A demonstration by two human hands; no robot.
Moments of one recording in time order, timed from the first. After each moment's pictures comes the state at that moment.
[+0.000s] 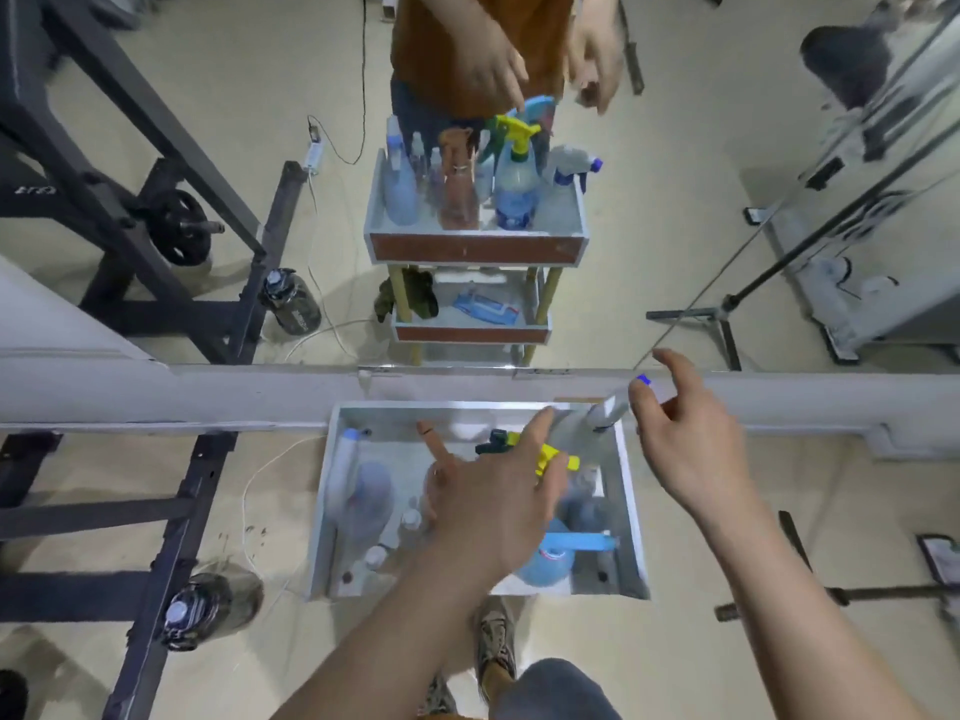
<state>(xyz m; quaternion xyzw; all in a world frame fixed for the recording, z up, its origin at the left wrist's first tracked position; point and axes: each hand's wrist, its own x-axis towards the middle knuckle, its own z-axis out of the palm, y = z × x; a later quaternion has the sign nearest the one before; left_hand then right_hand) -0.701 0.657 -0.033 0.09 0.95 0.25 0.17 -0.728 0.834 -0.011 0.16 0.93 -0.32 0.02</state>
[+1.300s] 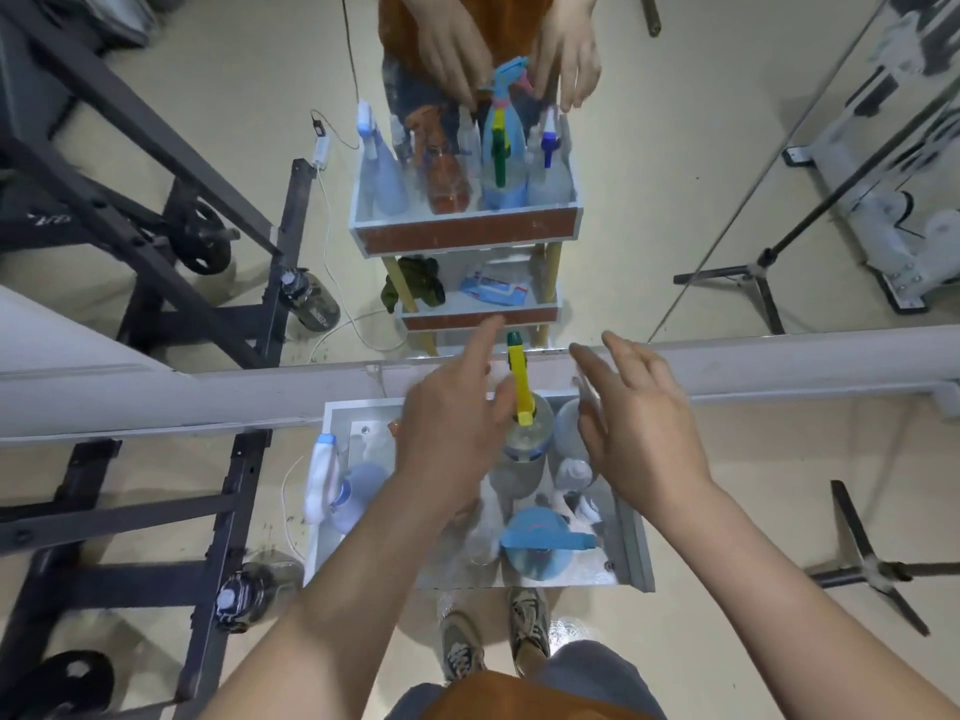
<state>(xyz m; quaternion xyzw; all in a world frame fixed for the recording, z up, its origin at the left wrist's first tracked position) -0.756 0.674 -0.018 0.02 0.96 0.29 0.01 -0.740 0.854 -0.063 -0.05 0.98 -0.19 -0.05</state>
